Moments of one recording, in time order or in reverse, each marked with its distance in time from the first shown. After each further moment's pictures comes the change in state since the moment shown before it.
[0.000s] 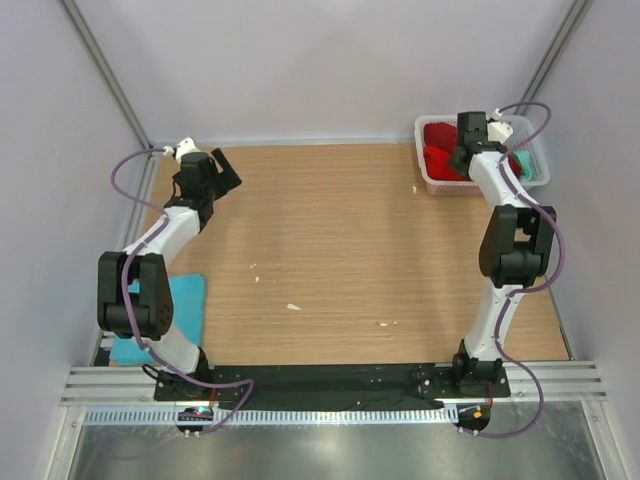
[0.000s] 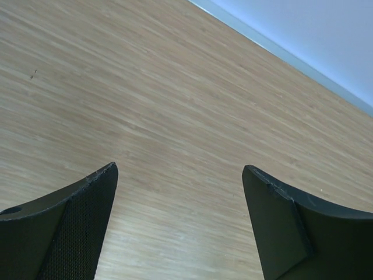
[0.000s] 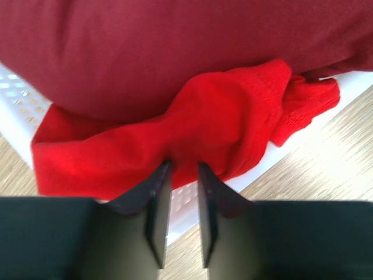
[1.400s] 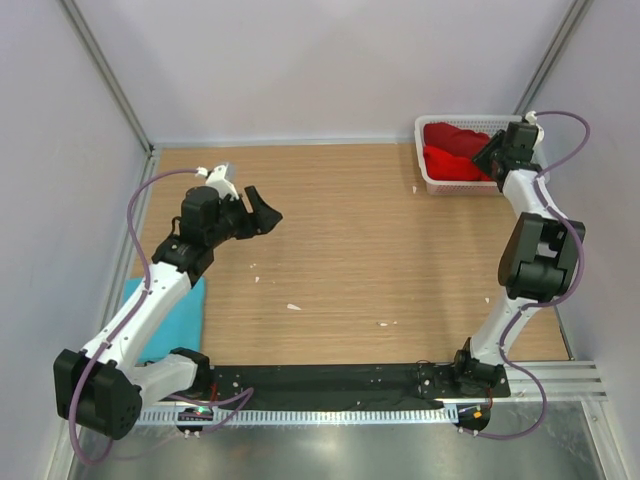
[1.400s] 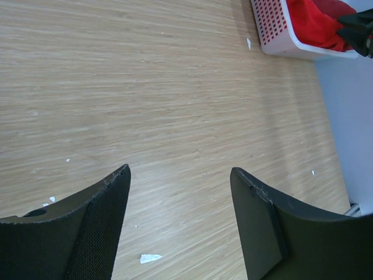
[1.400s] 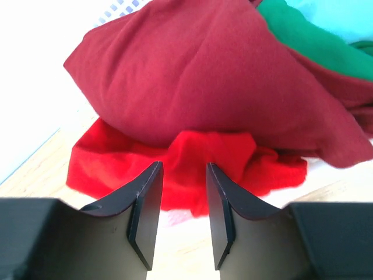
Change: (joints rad) left arm -0.248 -0.537 -0.228 -0.243 0.383 -0.011; right arm -0.220 -0.128 -0.245 0.371 -0.441 -0.148
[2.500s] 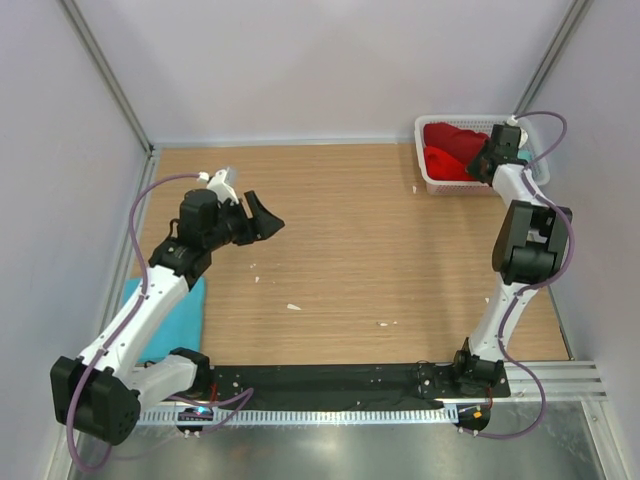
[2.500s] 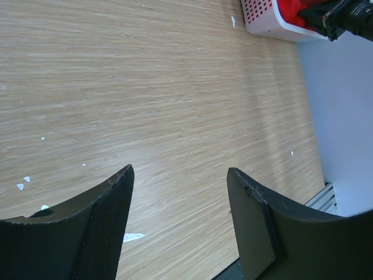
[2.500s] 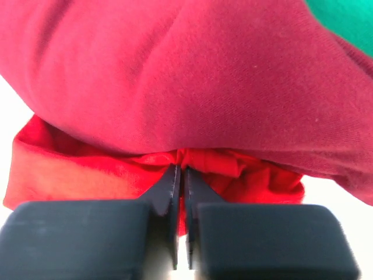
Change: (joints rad) left arm 0.000 -0.027 0.000 -0.064 0.086 -0.050; right arm 0.039 0.152 0.099 -0.076 0.081 -0.093
